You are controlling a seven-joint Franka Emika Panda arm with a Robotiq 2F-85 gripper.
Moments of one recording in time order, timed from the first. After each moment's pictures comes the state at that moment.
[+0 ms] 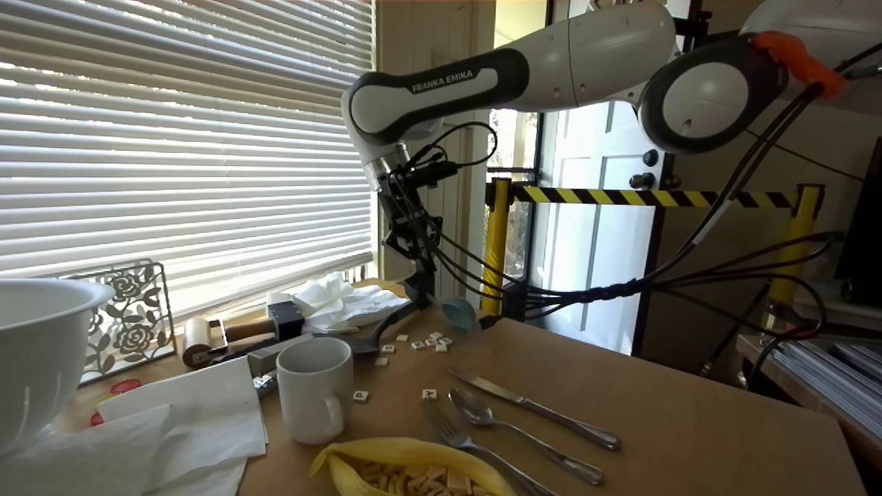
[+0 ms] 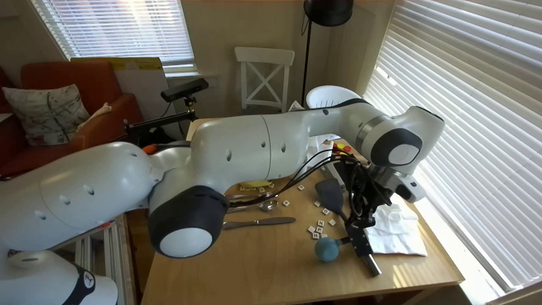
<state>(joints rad) -0.21 1.29 -0.10 -0.44 -0.06 1.38 0.51</state>
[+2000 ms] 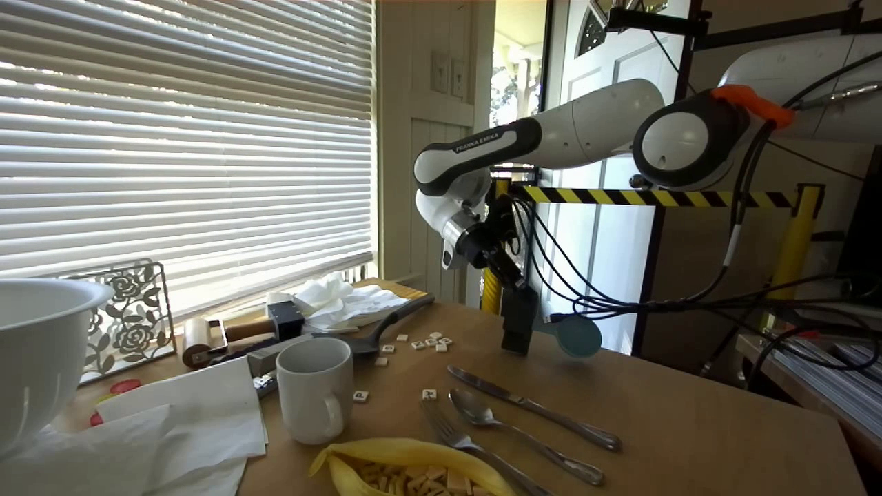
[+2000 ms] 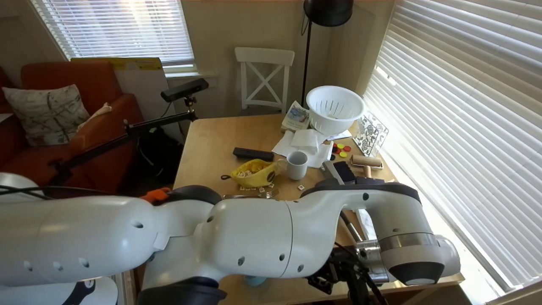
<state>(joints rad) -0.50 1.45 0.08 -0.46 0.10 0.85 -0.60</state>
